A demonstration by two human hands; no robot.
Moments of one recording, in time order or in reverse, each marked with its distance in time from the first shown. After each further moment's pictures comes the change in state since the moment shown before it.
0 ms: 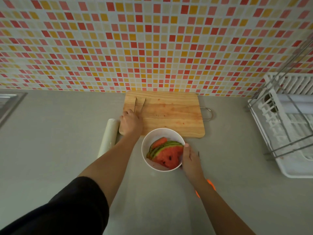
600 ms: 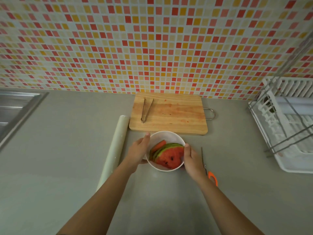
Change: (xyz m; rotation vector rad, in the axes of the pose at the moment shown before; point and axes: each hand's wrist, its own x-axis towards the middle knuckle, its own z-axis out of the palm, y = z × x) left_hand -0.127 -0.057 -0.040 -0.801 -0.540 -0.167; right_hand -0.025 -0.003 -0.001 -0.125 -0.062 -0.032
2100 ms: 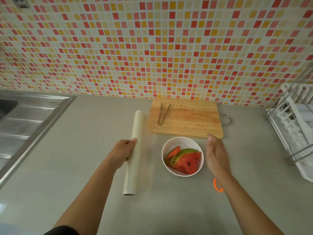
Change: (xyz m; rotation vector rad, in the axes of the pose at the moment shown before) left_hand -0.013 -0.017 -0.098 0.080 0.157 0.058; right_hand -0.020 -0.038 -0.033 -0.051 0.175 -0.252
